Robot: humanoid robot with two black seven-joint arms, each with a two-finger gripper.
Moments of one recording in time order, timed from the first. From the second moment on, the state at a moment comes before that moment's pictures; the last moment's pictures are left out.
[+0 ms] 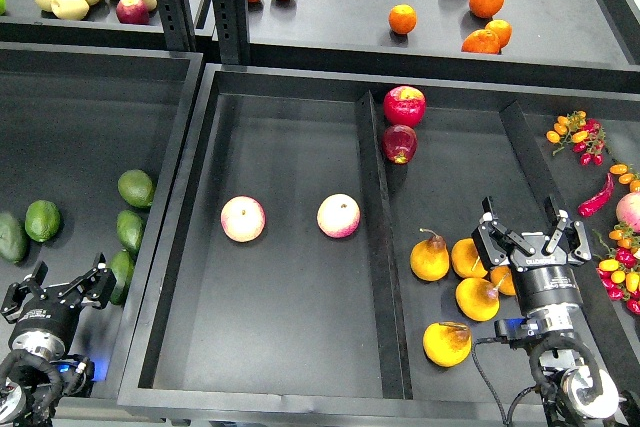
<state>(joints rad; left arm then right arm) -0.06 0.05 -1.29 -0.55 -0.66 -0.49 0.10 0.01 0.02 1.57 0.96 0.31 0.58 -0.26</state>
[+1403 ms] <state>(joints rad) -0.09 0.05 -1.29 -0.70 -0.60 -0.49 0.12 0.01 0.01 1.57 0.93 0.32 0.58 -0.26</state>
